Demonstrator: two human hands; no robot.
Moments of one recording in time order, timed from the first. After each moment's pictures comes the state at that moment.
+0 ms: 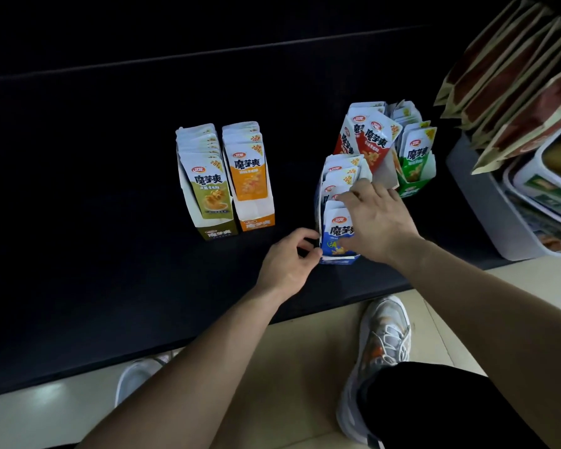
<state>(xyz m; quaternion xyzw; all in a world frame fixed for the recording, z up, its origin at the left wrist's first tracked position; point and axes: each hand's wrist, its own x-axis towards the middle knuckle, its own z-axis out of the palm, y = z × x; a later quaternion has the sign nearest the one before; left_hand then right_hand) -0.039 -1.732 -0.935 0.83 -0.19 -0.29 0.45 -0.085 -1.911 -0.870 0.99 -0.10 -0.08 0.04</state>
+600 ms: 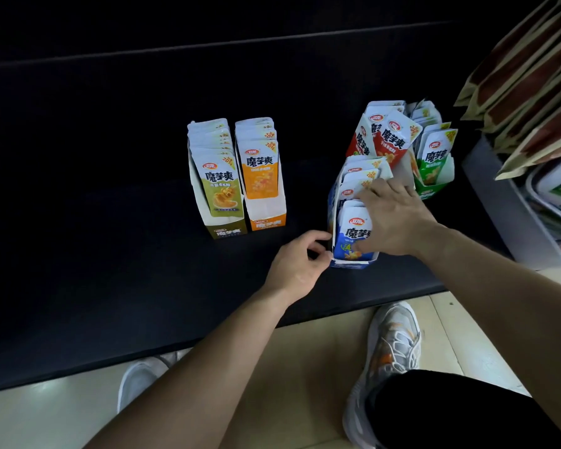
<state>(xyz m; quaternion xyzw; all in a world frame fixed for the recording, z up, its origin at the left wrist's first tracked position) -0.033 -1.727 -0.937 0.81 -0.19 -0.32 0.46 -0.067 -1.927 -0.871 0.98 -0.09 -0.16 0.03</state>
